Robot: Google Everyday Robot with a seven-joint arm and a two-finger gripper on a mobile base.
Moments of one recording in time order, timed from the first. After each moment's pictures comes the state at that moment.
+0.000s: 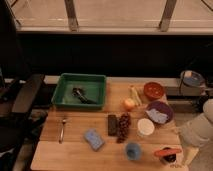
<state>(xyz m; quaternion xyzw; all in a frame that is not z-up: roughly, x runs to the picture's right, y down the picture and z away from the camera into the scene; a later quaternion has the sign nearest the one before) 0.316 0.266 0.637 -0.37 -0.21 -0.03 0.90</state>
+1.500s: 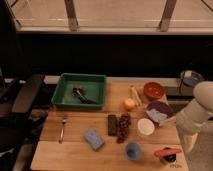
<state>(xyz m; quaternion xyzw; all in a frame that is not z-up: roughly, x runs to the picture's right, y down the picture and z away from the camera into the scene) 0.303 0.201 0.628 -0.37 -0.23 -0.25 0.86</state>
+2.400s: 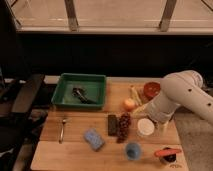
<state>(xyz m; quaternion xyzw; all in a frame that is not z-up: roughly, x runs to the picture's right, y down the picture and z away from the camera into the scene) 0.192 0.158 0.629 -0.28 -0.23 -0.35 0.87</state>
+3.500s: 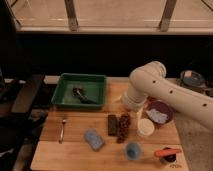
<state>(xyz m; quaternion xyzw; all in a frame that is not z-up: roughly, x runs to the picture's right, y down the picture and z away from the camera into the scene) 0.090 0.112 0.681 -0.24 -0.22 -0.36 0.87</state>
